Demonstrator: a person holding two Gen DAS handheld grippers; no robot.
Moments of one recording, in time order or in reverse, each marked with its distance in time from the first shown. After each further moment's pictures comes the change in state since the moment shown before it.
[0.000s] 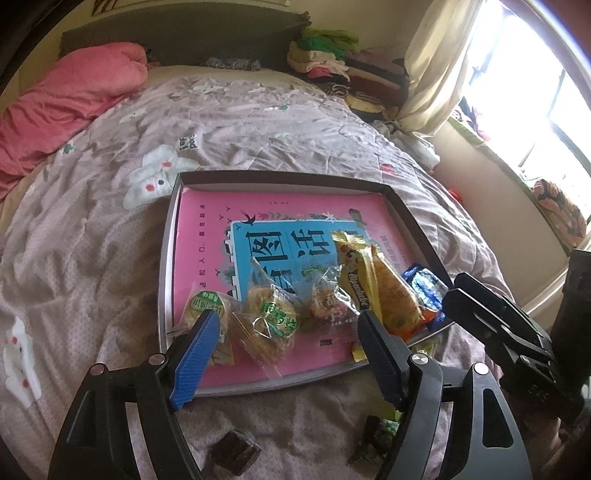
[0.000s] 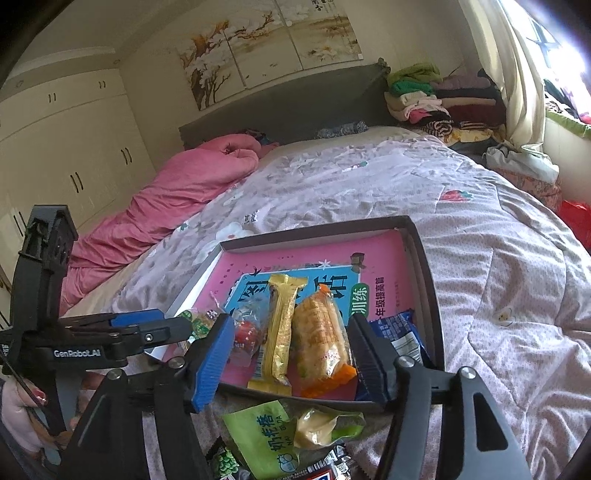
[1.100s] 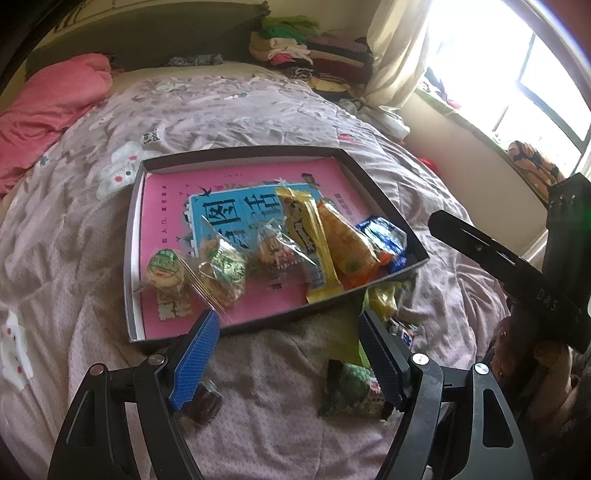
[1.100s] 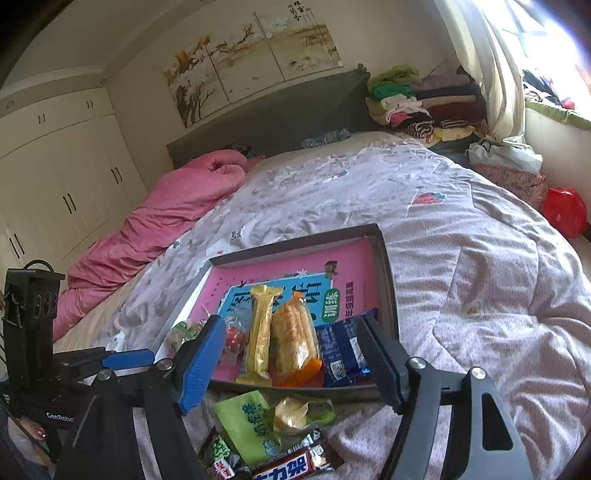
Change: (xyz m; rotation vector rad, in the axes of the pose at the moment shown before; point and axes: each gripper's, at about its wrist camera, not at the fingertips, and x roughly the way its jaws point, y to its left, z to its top) left arm -0.017 -0.032 -0.036 0.121 0.061 -0.061; right arm -0.034 -0.022 0.002 0.066 -0.033 -0.019
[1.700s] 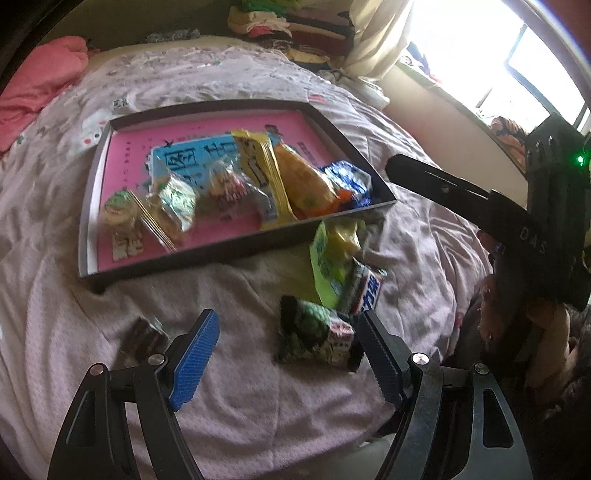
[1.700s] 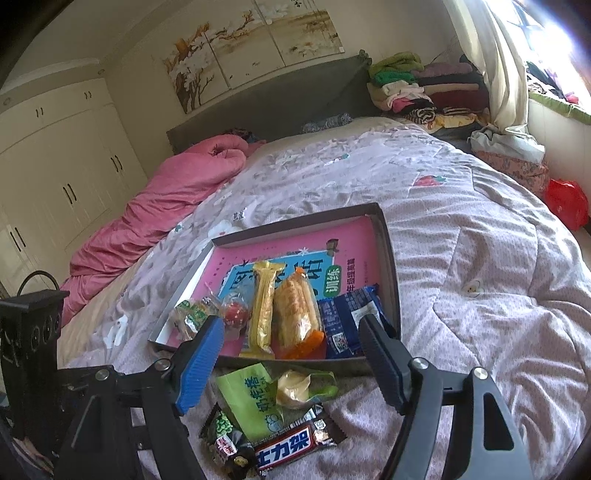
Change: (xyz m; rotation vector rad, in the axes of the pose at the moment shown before) left arm 0.006 -0.025 -0.036 0.021 0.113 -0.078; right arm -0.004 0.002 -0.011 0.000 0.067 0.004
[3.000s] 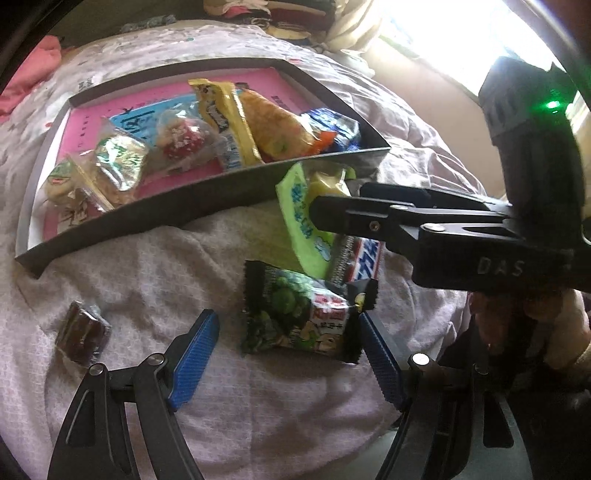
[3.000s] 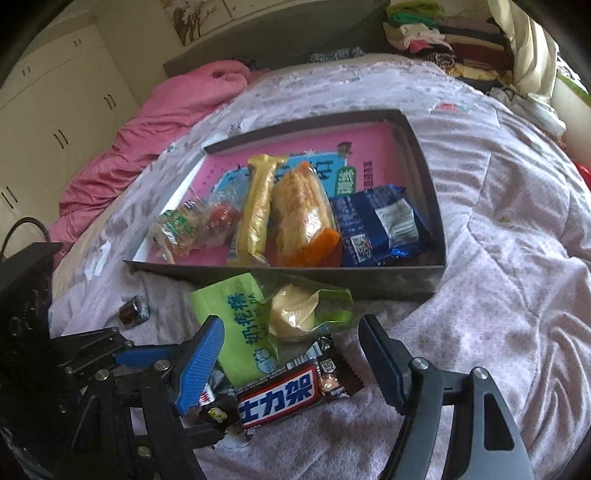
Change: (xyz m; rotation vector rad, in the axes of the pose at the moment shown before) left arm 0.045 -0.012 -0.015 0.058 0.076 -0.030; right arm 0.052 0.002 -0.039 -0.039 0.296 -0.012
